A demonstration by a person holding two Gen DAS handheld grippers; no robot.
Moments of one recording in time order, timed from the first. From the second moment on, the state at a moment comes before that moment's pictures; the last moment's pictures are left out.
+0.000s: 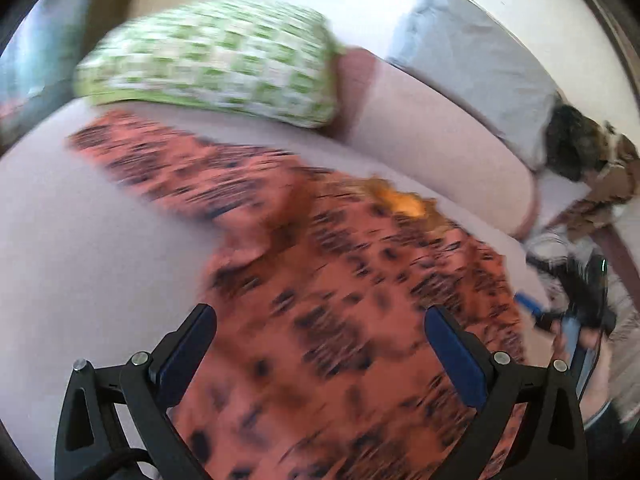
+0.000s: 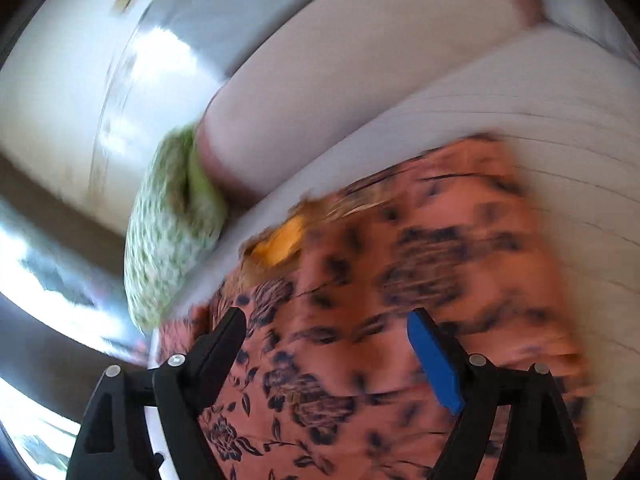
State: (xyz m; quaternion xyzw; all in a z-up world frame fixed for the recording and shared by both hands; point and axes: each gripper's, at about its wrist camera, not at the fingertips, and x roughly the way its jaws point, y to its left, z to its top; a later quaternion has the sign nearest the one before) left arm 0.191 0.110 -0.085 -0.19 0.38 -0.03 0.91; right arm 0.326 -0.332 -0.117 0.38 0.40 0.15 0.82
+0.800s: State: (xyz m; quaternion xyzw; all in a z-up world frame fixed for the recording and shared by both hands) left arm 0.280 0.093 -0.135 -0.12 0.45 0.11 0.88; right arm 0.277 -0.341 -0.135 0.30 0.40 0.21 0.84
